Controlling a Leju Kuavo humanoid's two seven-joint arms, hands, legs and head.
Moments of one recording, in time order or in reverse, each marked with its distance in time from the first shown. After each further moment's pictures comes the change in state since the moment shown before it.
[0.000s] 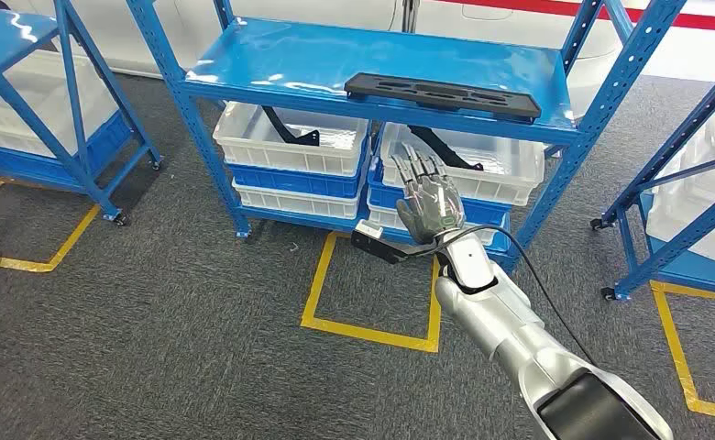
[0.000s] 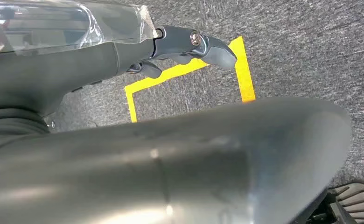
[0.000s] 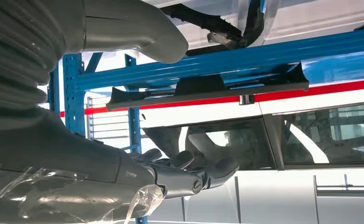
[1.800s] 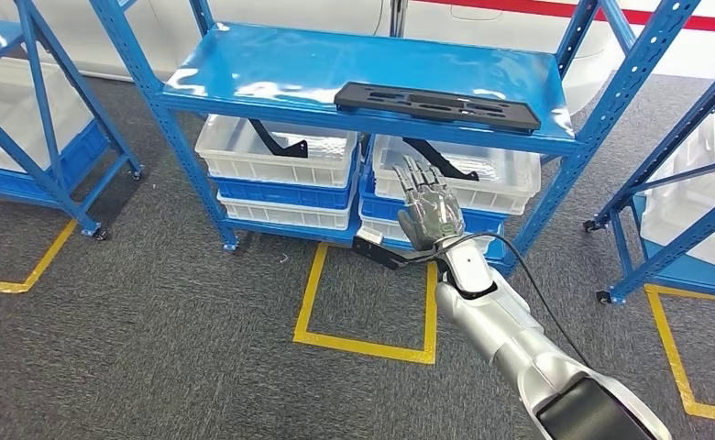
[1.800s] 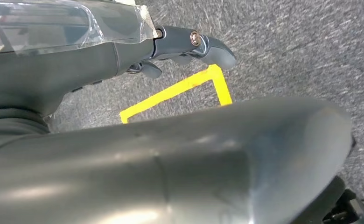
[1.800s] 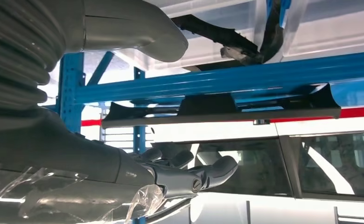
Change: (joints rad) left arm -0.009 -0.005 -0.008 0.002 -0.068 -0.003 0.010; right arm 0.009 0.005 0.002 0.019 -0.007 0.038 0.014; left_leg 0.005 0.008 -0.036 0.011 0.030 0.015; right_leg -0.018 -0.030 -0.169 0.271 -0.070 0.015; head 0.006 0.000
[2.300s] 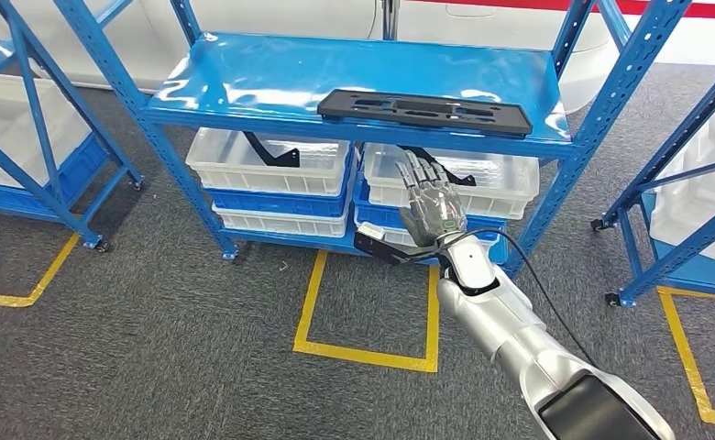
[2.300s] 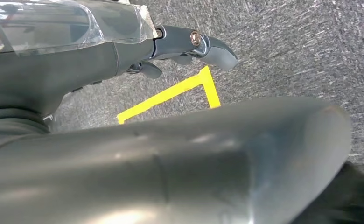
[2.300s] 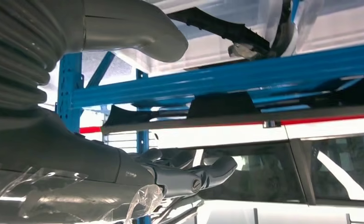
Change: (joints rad) left arm -0.006 0.000 0.000 0.000 -0.004 0.000 0.001; right arm -0.010 0.002 0.000 -0.001 0.000 0.017 0.005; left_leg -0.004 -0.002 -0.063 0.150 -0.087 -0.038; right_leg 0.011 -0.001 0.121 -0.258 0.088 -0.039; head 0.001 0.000
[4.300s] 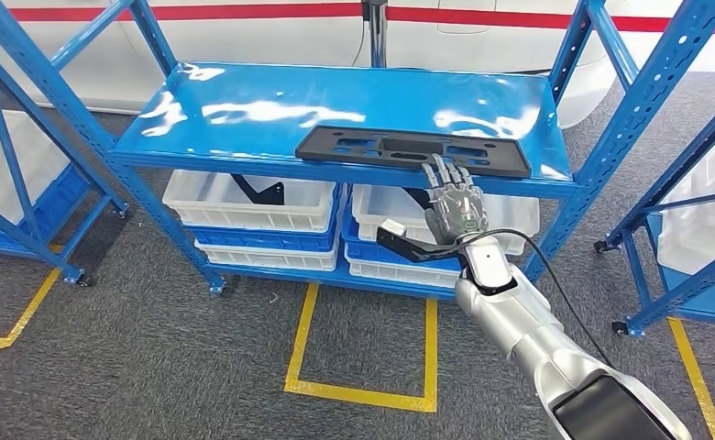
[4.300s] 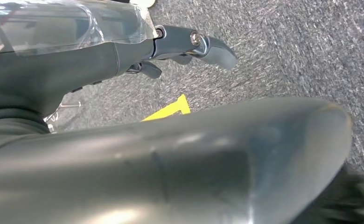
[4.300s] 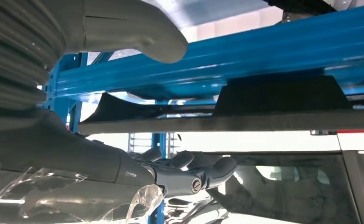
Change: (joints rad) left arm -0.008 0.001 0.001 0.001 -0.070 -0.014 0.028; right arm -0.018 -0.052 -0.001 0.025 0.022 0.026 0.071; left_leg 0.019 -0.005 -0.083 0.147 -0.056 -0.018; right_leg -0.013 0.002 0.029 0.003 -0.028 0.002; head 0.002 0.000
